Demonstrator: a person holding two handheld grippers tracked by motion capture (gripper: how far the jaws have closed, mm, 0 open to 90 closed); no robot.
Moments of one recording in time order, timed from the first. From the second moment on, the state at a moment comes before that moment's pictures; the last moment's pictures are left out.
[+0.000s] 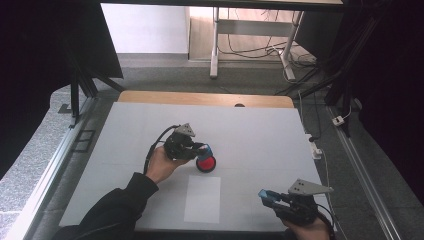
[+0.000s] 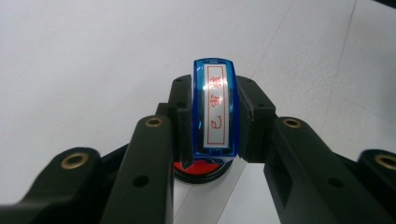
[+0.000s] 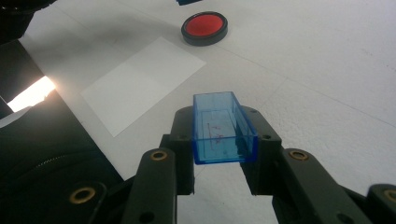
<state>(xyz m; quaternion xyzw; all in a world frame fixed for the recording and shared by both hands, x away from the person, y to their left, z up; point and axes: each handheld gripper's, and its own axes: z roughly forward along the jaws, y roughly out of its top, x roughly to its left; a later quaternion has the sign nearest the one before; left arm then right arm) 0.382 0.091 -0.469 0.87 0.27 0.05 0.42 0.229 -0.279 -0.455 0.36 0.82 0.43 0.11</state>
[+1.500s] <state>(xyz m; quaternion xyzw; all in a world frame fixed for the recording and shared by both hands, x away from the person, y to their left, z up) 0.382 0.066 -0.487 0.89 0.29 0.07 0.34 0.230 -0.278 -0.455 0.36 0.82 0.43 0.10</state>
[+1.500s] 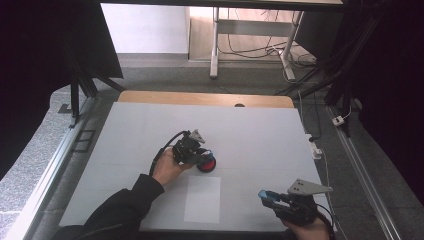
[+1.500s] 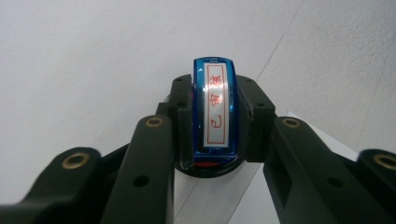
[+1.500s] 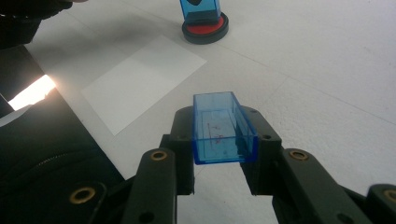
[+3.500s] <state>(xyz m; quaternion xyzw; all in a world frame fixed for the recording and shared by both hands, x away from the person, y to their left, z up) 0.377 0.085 -0.459 0.86 0.29 0.05 0.41 0.230 -0.279 -0.455 0.36 0.82 0.43 0.10</state>
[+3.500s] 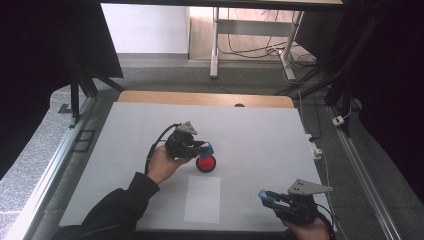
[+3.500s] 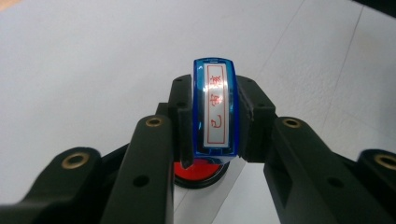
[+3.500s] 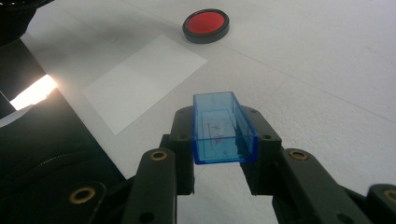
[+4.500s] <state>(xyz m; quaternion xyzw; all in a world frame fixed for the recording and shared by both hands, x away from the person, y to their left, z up) 0.377 0.061 -0.486 0.89 0.30 0.07 0.34 0.230 -0.279 -0.455 0.36 0.82 0.43 0.10</state>
